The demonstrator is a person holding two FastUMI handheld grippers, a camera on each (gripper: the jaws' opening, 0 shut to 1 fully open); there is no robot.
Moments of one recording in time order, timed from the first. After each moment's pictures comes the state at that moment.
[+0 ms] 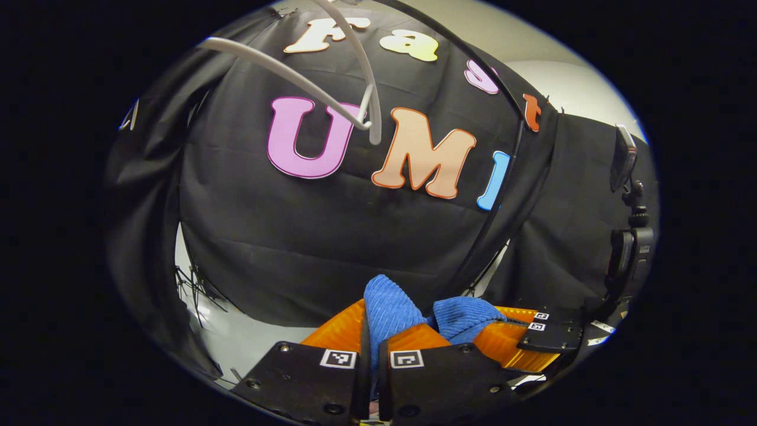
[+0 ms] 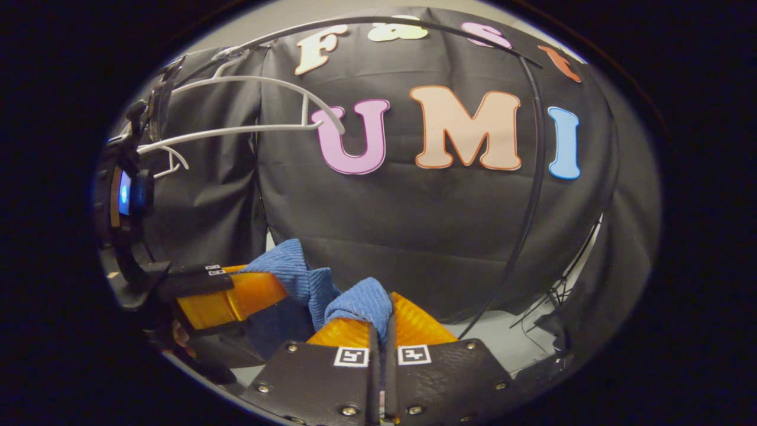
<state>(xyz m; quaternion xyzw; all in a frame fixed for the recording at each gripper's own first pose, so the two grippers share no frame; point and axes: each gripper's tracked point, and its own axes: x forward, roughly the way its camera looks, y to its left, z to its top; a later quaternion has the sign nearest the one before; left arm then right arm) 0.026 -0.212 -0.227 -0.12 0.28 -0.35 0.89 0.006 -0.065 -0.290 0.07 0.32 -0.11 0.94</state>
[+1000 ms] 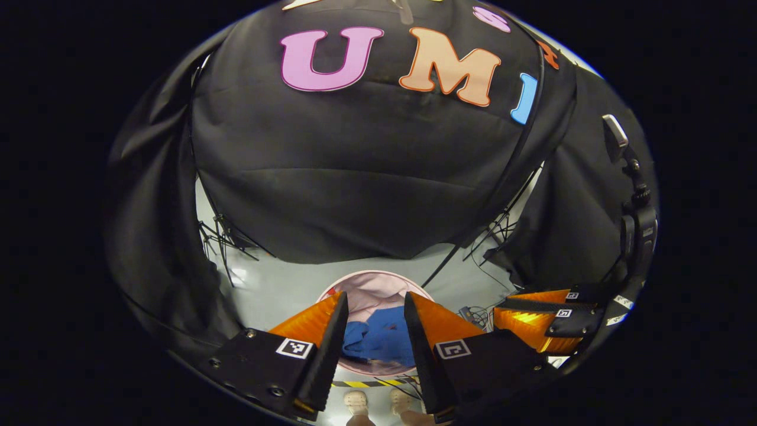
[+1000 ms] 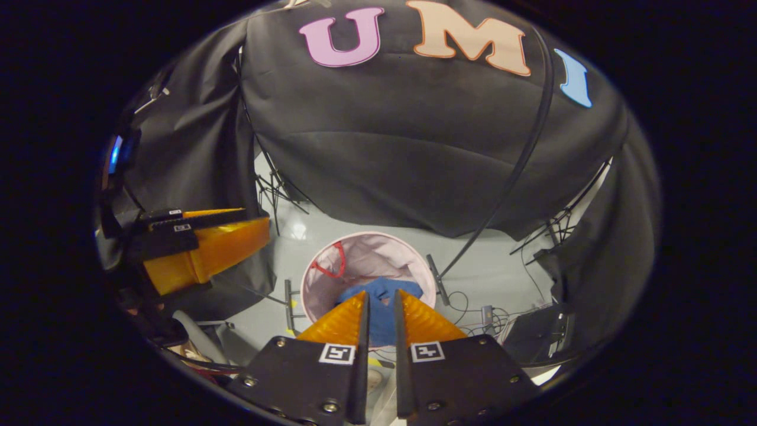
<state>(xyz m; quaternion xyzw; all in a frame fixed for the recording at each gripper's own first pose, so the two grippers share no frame) -0.029 -0.162 -0.360 -0.02 0.42 -0.32 0.85 -0.091 -0.046 -0.412 0.07 0.51 -0.10 0.85</state>
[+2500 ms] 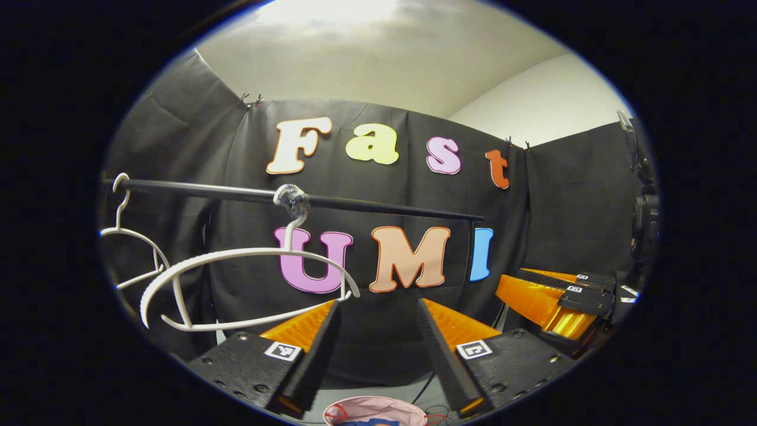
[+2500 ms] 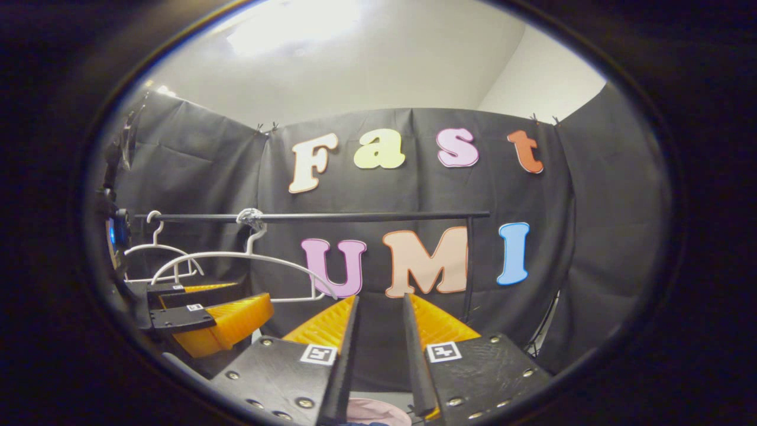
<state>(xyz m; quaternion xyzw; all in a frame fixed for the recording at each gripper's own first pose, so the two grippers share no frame) 0.004 -0.158 0.024 -0.08 0.02 -0.33 0.94 -0.041 -0.090 0.001 0.03 0.03 -0.18 0.98</state>
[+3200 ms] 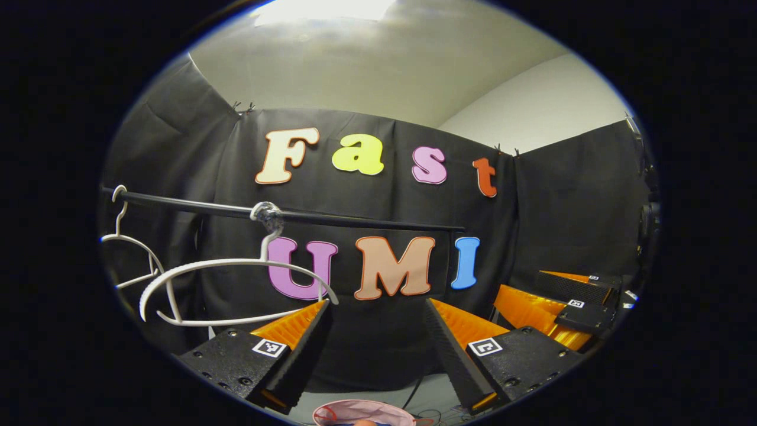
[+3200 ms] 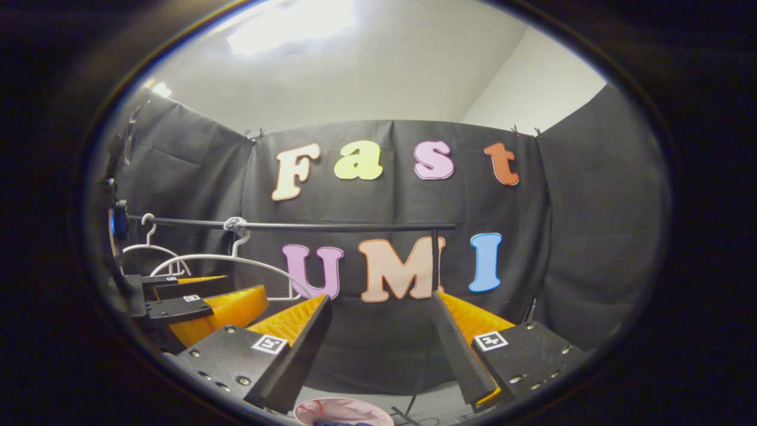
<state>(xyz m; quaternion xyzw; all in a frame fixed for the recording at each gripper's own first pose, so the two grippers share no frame) -0.026 -0.194 0.035 -0.10 0.01 -0.36 0.93 -0.104 -0.132 0.020 0.00 0.02 -0.23 0.97</state>
